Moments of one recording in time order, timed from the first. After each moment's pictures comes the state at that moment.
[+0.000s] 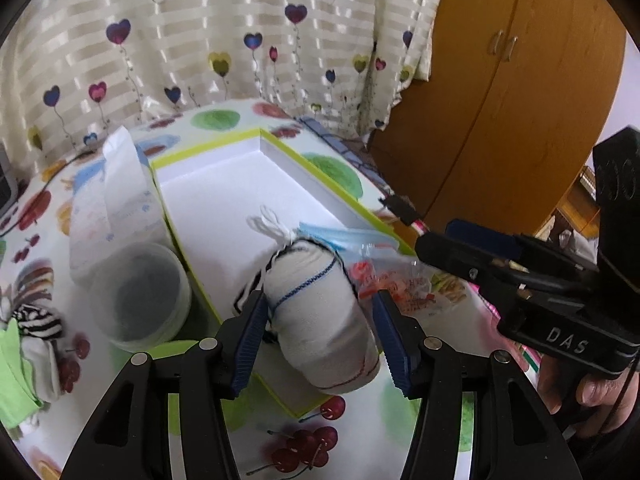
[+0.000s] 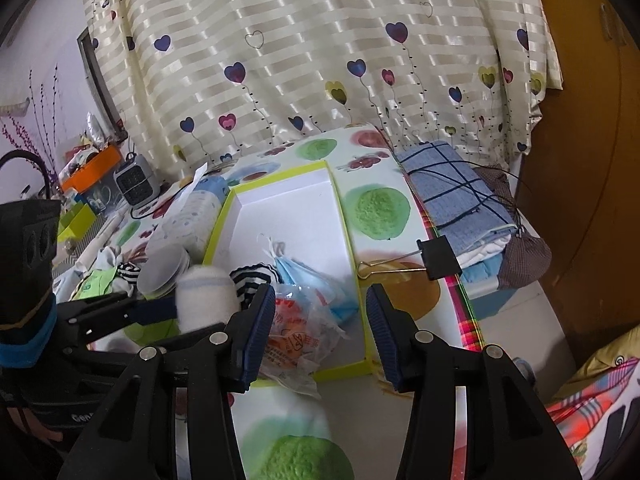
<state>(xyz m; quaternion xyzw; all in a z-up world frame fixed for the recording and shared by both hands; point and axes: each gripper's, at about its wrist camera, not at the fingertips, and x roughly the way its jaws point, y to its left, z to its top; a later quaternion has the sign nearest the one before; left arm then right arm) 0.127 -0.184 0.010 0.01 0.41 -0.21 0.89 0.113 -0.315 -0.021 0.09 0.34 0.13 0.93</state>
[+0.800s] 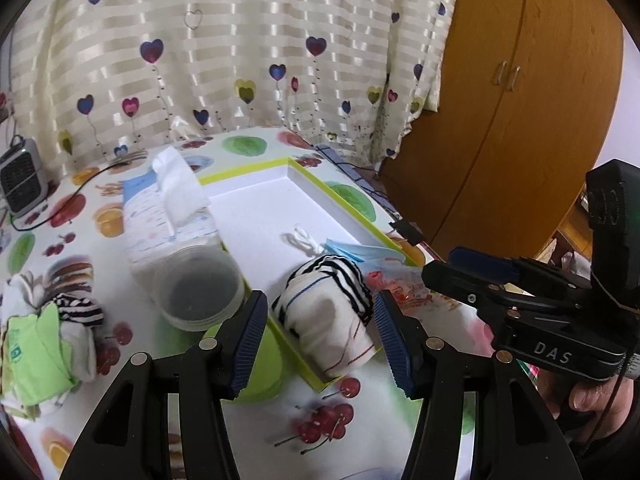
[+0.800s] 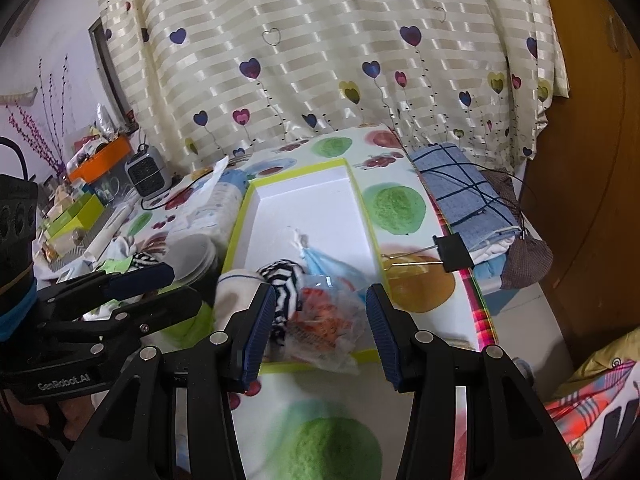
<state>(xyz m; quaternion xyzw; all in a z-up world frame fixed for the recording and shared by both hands) 0.096 -0.149 0.035 -0.01 0.37 -0.19 0.91 0.092 -0.294 -0.006 0.07 0.34 0.14 0.93</state>
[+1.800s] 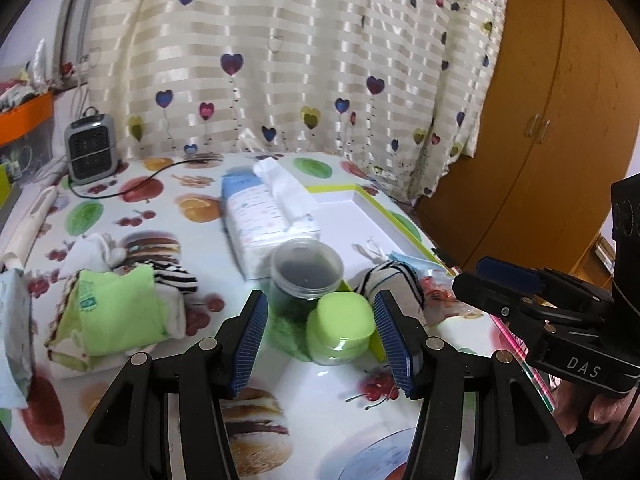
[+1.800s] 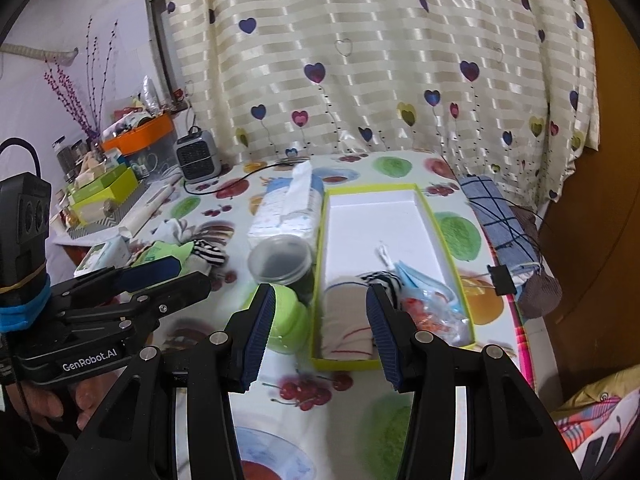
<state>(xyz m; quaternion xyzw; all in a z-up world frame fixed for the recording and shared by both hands) 0.048 -0.063 0.051 -0.07 0.33 -0.12 0.93 0.057 -0.216 0.029 0.01 0.32 0.19 0.93</state>
